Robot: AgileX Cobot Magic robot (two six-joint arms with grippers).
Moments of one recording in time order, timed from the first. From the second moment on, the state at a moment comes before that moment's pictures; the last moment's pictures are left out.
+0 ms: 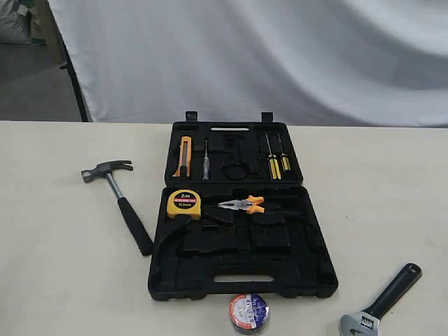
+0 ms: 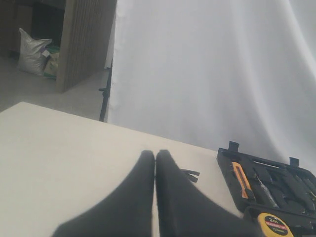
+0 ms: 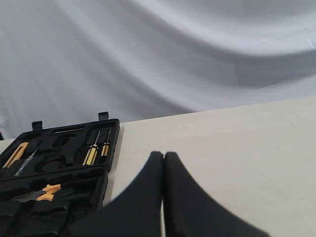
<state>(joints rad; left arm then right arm) 0.13 0.00 -0.01 0.02 0.10 -0.31 0.10 0.01 0.00 -0.02 0.14 0.18</state>
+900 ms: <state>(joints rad) 0.13 0.00 -0.01 0.02 0.10 -0.31 0.10 0.01 0.00 0.14 0.10 0.24</state>
